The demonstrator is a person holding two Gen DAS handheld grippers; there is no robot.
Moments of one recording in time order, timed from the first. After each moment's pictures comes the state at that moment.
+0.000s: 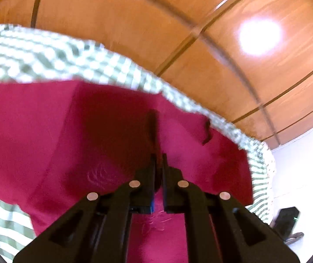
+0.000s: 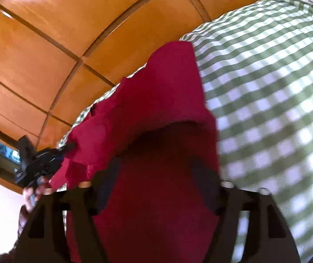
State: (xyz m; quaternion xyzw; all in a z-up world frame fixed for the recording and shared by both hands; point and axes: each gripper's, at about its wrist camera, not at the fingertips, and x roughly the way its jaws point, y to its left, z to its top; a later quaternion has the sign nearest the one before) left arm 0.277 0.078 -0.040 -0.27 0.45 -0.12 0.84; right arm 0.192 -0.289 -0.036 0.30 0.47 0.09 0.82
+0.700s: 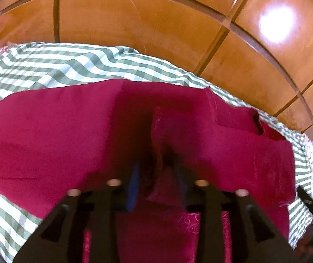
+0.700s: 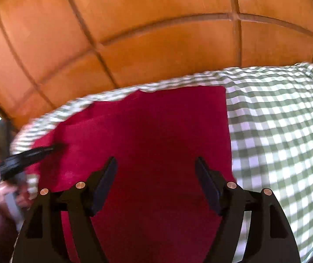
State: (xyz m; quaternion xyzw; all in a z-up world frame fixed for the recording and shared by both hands) left arm 0.270 0.092 -0.069 -0.17 0.47 -0.02 0.87; right arm 0.239 -0.221 -0.007 0.10 0.46 0.06 0.88
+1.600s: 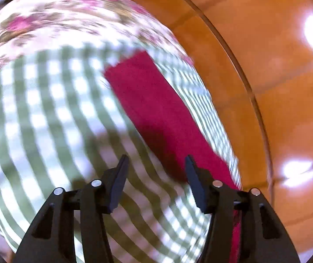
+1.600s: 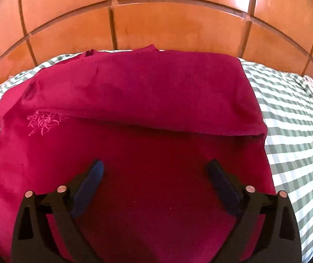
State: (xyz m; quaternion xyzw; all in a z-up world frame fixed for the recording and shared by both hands) left arm 0.043 0.409 -0.092 -0.52 0.28 0.20 0.78; right arm 0.185 -0.147 -0.056 -0.02 0.47 0.01 0.88
